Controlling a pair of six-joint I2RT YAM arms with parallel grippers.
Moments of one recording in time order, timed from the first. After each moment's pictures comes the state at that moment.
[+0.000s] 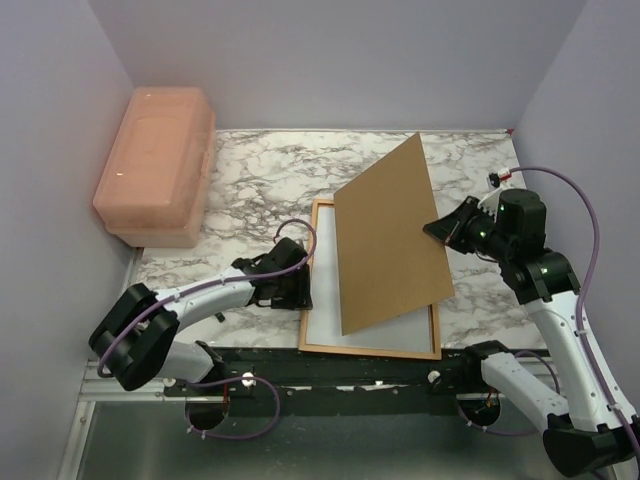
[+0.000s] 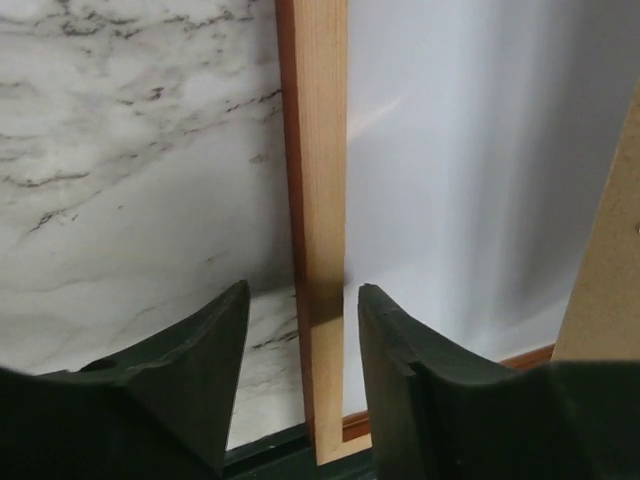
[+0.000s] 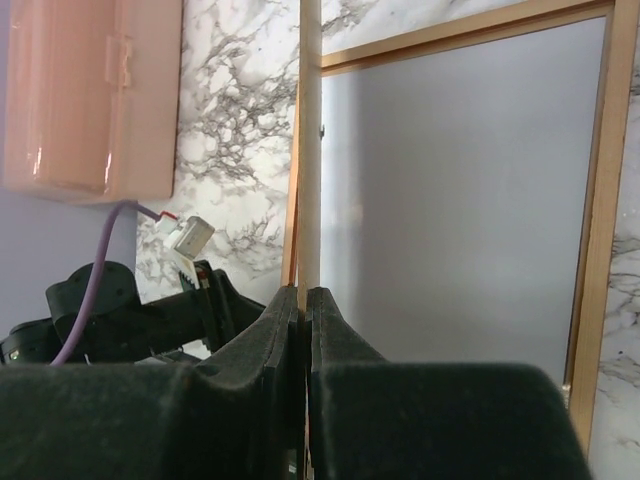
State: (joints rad) left arm -0.76 1.38 0.68 -0.38 0.05 -0.75; right arm 0.21 0.85 1.03 -0.68 -0.26 0.66
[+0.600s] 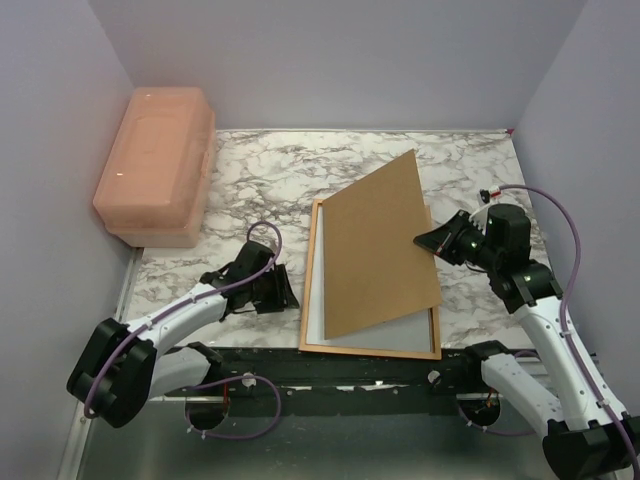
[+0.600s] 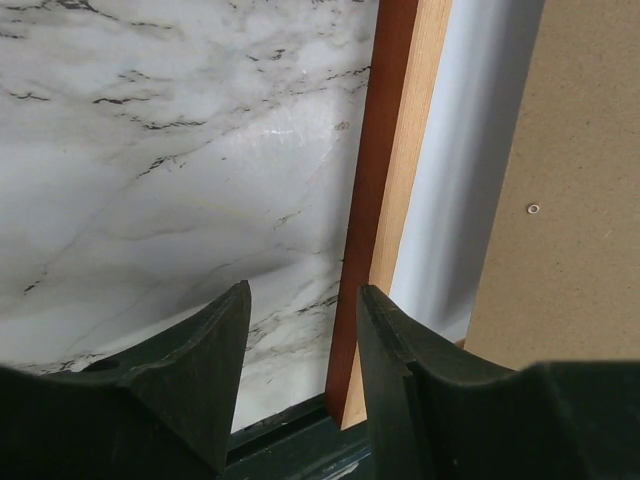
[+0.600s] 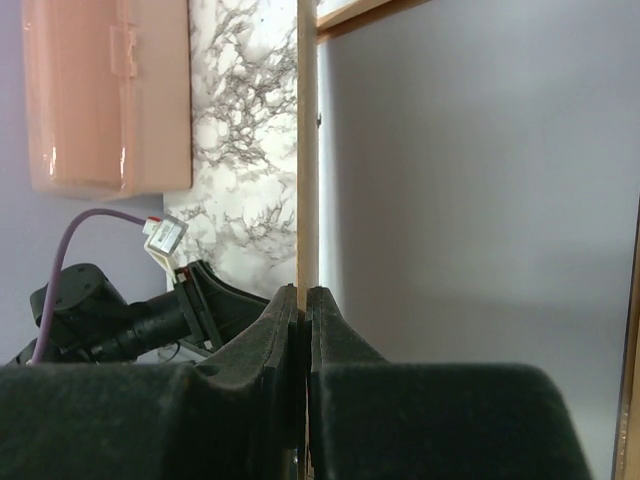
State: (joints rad) left arm -0.55 1.12 0.47 -0.33 0.24 -0.75; right arm 0.21 0.81 0.83 -0.52 -0.32 0.78
